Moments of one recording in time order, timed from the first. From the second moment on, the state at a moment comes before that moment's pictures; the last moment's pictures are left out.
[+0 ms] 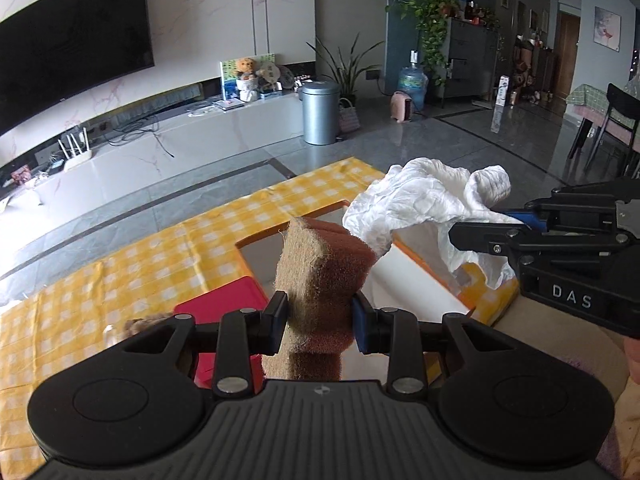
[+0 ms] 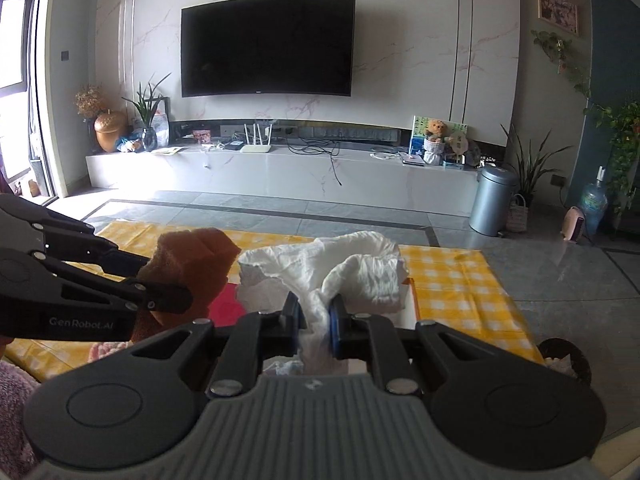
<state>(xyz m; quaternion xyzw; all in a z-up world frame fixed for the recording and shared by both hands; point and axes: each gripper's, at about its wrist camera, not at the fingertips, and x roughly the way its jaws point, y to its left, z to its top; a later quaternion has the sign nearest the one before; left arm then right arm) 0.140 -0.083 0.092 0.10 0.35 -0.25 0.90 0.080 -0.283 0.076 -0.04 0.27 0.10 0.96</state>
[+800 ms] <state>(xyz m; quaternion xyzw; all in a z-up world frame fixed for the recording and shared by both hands) 0.257 -0.143 -0.058 0.08 0.56 -0.27 0.78 0.193 -0.295 -0.063 -0.11 0.54 0.18 0.82</state>
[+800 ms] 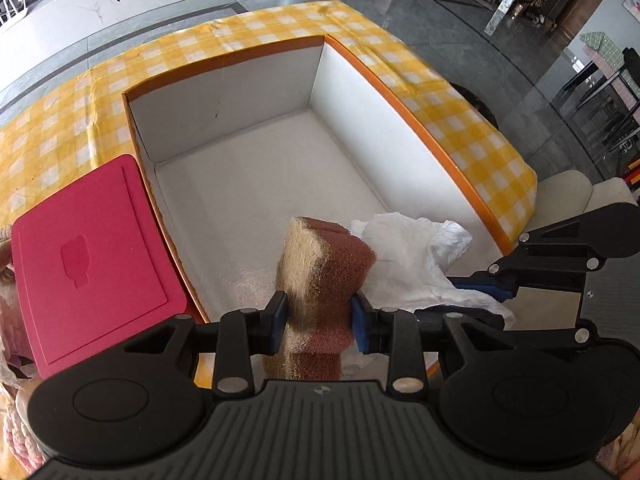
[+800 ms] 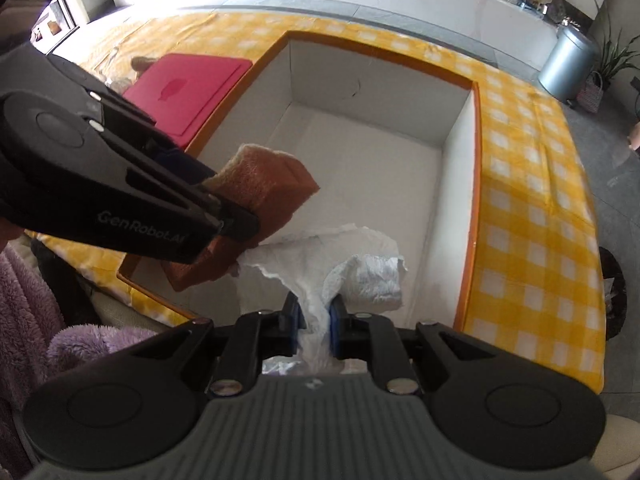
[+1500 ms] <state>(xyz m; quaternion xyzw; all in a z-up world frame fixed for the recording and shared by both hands) 0.271 -0.155 -0.075 0.09 0.59 -0.26 0.76 0.222 -0.295 -0.090 -0.10 0.59 0.19 0.78</state>
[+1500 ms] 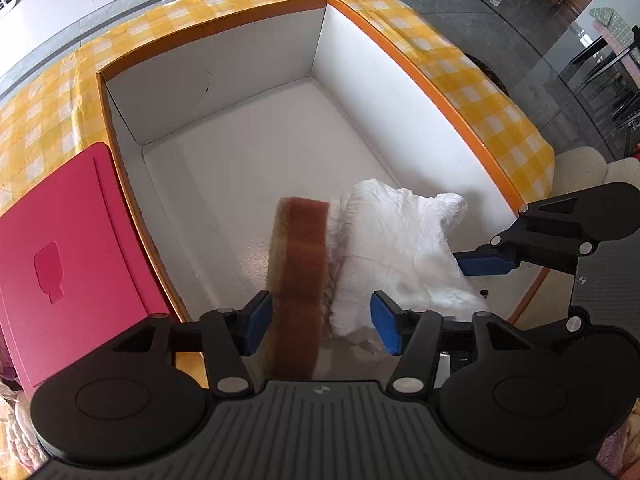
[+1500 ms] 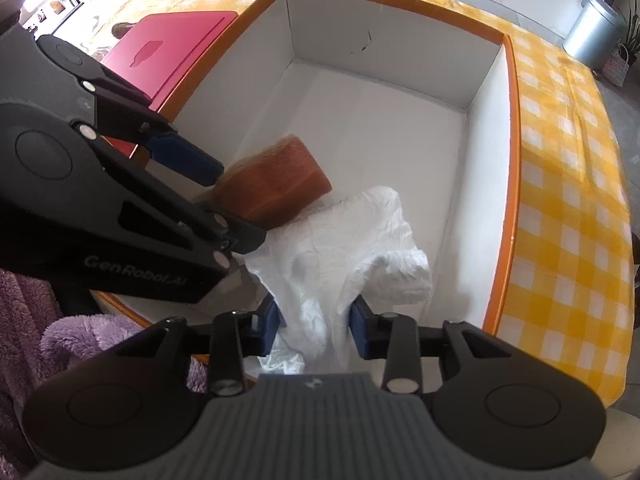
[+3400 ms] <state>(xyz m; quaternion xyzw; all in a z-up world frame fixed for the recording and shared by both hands) 0.195 0.182 -0.085 0.08 0.52 -0.16 0.84 0.167 -0.047 -0.110 -0.01 0.51 0.23 0.83</state>
